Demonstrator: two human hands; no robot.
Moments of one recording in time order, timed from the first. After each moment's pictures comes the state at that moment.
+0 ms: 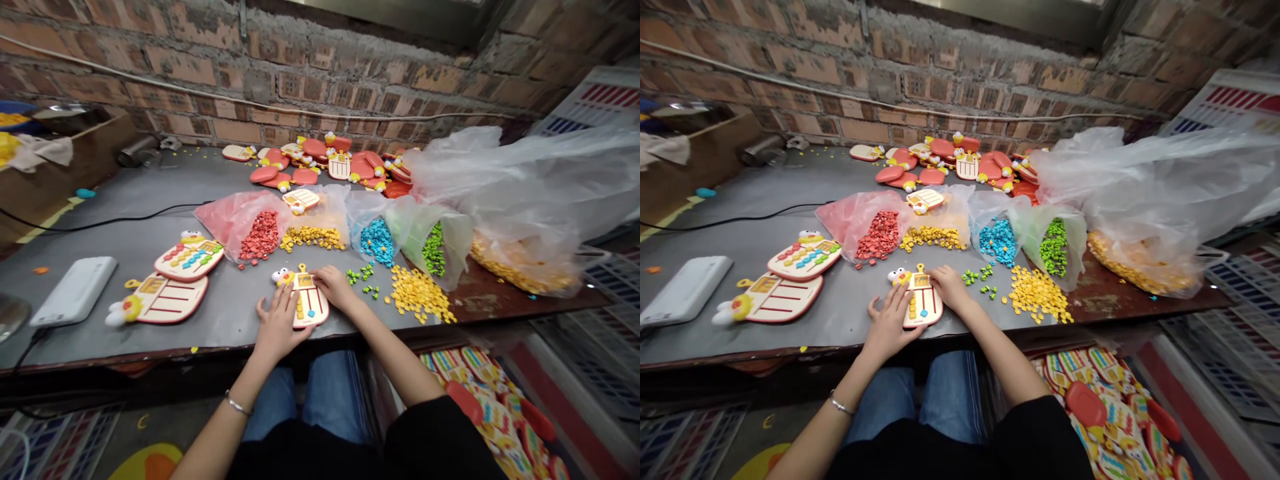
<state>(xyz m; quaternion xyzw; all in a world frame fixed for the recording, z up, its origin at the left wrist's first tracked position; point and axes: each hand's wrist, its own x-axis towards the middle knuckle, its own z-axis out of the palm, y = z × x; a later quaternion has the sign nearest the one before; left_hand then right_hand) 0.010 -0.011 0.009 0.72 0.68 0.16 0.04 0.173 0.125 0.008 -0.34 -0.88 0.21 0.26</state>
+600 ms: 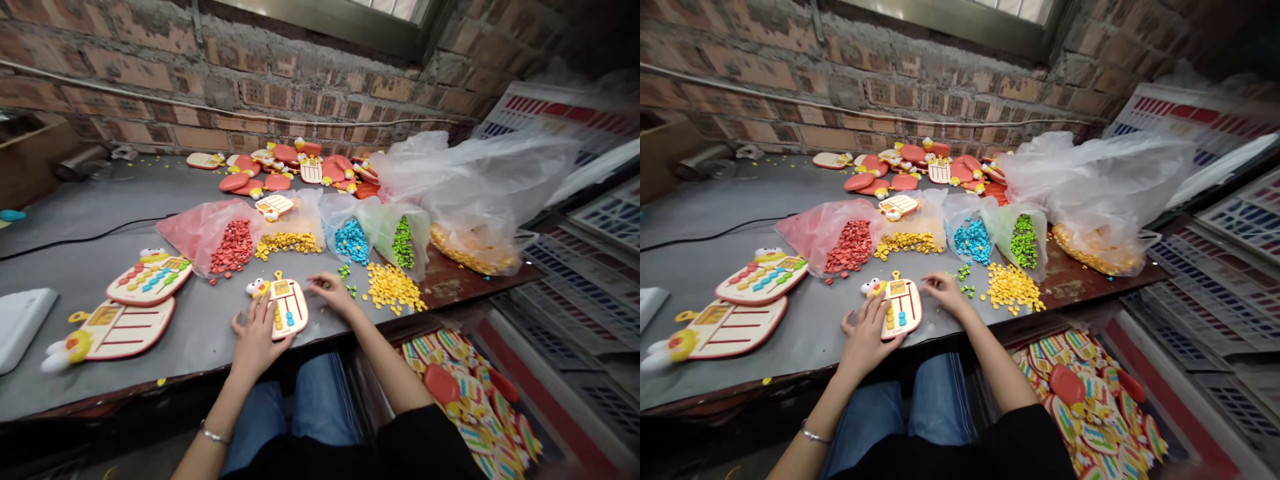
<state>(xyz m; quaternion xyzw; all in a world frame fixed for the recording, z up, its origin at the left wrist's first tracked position) 0.010 -0.010 0.005 0.73 0.67 0.16 0.01 0.219 0.123 0.007 -0.38 -0.76 0.37 0.37</state>
